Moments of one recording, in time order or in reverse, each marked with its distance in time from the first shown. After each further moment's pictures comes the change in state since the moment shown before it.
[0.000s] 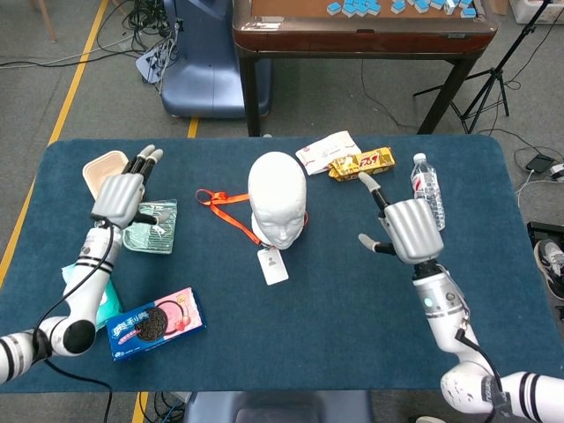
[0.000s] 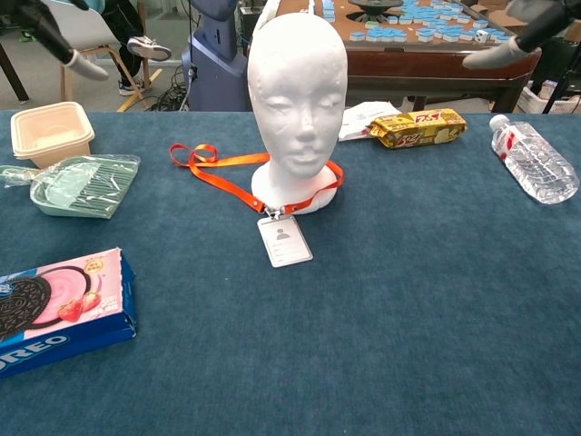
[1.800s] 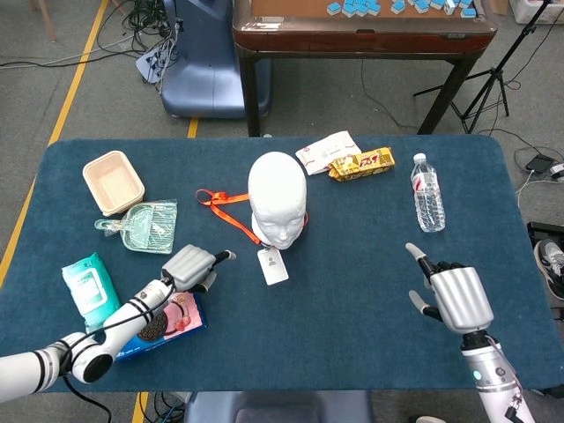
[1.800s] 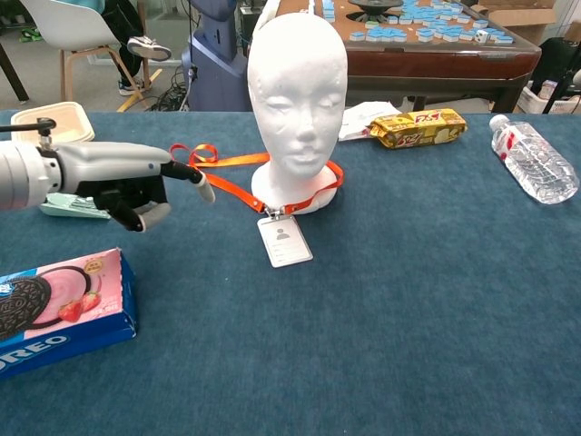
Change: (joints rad) left arm -0.031 -0.189 0.189 0.110 0.398 -0.323 -0.161; right arm -0.340 0.074 -0.203 -0.036 -0.264 0.110 -0.059
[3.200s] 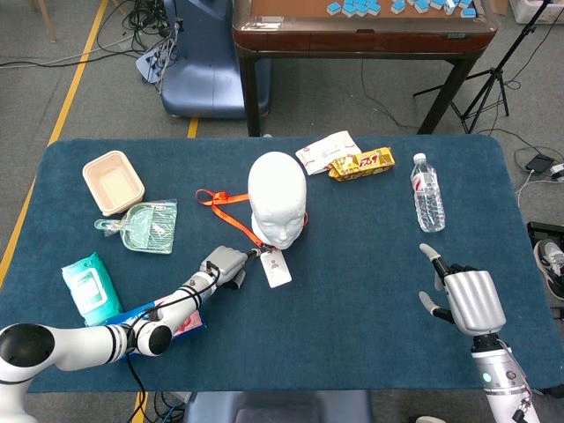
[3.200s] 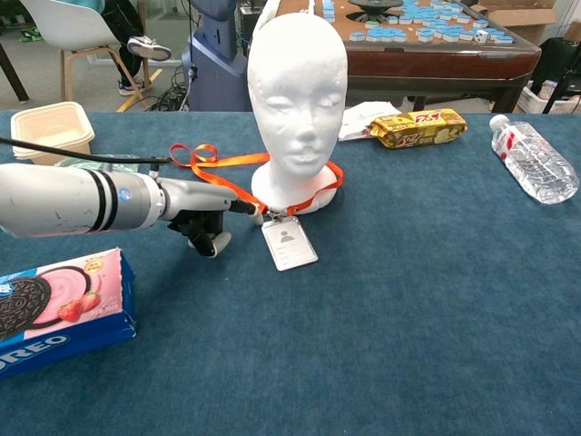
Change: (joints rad) left arm -0.259 -0.238 0.026 0.196 -0.529 -0.134 0.245; right arm -0.060 0.003 0.034 0.023 0.010 -0.005 0.069
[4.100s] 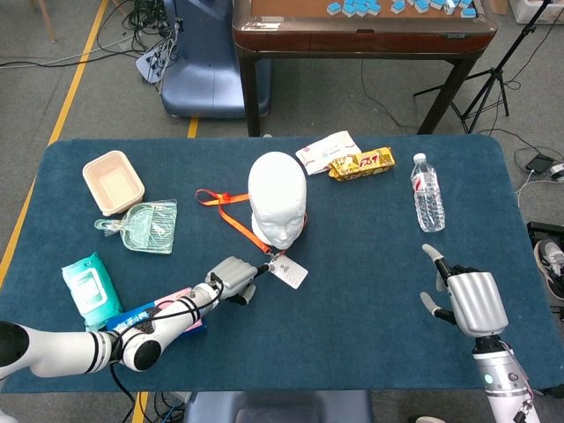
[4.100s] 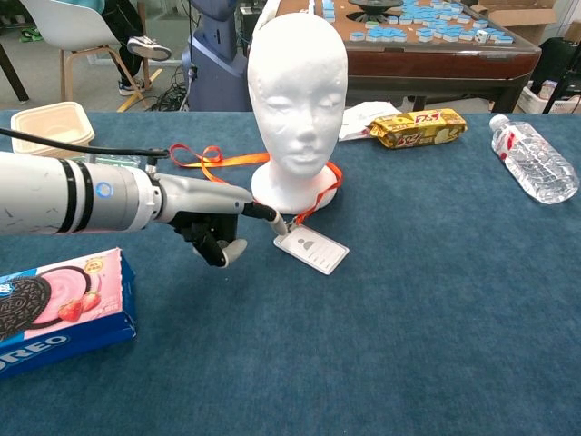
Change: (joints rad) left arm -0.001 0.105 0.009 -0.209 0.126 0.044 -0.068; right arm -0.018 -0.006 0.010 0.008 -0.007 -0.002 0.022
